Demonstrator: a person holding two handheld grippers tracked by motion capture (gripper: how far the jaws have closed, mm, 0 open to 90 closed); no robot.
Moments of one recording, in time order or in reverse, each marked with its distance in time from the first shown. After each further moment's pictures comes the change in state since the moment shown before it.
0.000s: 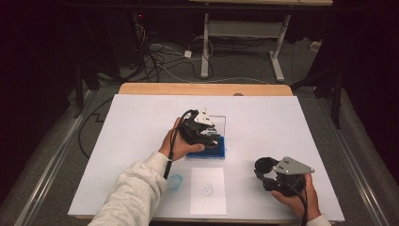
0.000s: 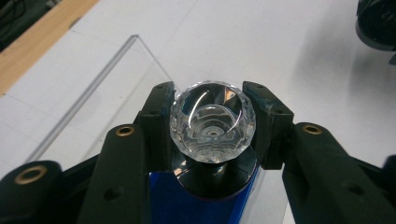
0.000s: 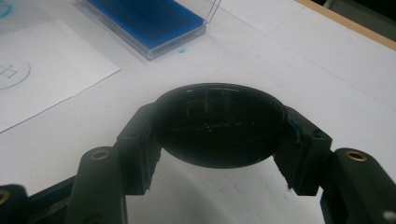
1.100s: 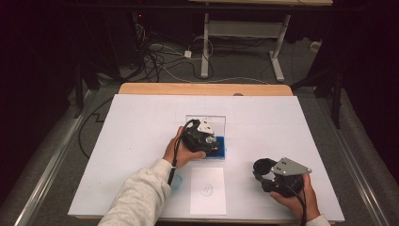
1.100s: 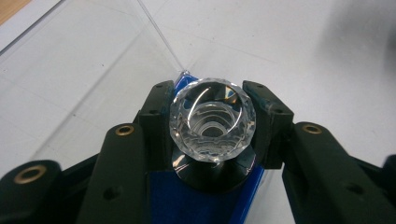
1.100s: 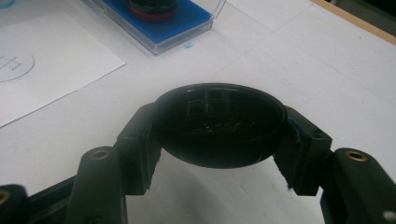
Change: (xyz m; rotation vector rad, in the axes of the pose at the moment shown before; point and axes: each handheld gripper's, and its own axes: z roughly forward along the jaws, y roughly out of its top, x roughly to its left) left arm -0.003 -0.024 0.028 0.022 0.020 -0.041; right arm 0.003 0.000 0.003 0.017 0.012 -0.022
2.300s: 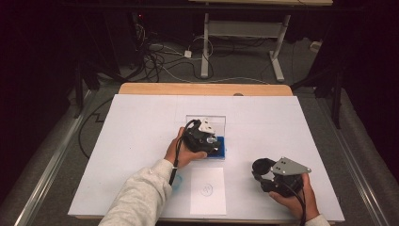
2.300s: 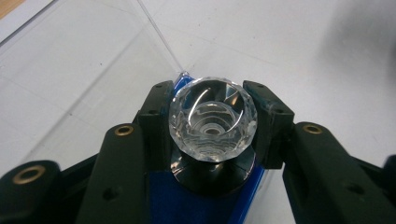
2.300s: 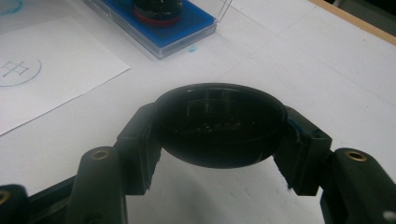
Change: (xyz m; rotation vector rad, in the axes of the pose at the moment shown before) left arm -0.002 0.002 0.002 0.011 0.006 -0.015; right arm 0.001 0.002 0.000 -0.005 0.009 0.000
